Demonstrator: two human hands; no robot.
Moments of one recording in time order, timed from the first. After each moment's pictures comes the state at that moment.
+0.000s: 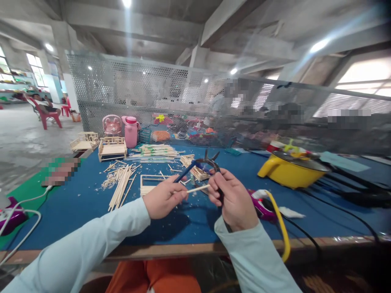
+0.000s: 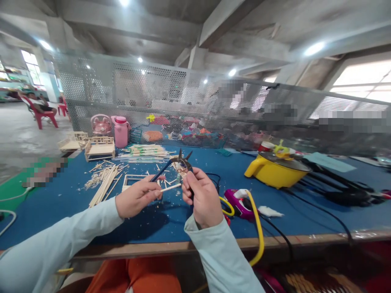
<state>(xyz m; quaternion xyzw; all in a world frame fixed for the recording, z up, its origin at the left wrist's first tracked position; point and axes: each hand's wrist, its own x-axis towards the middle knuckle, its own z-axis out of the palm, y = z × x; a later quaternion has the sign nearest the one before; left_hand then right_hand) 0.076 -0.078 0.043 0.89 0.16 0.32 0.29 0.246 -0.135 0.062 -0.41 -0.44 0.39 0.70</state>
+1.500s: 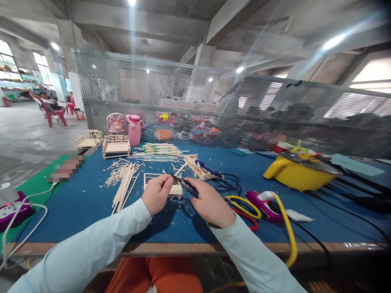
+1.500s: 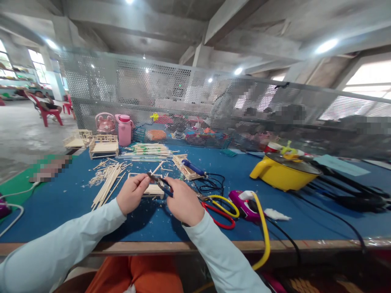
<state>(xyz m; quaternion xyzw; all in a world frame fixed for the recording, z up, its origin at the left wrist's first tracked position) 0.074 -0.071 0.018 0.76 0.31 0.47 0.33 0.231 -0.118 0.046 -0.63 -0.75 0.03 0.22</state>
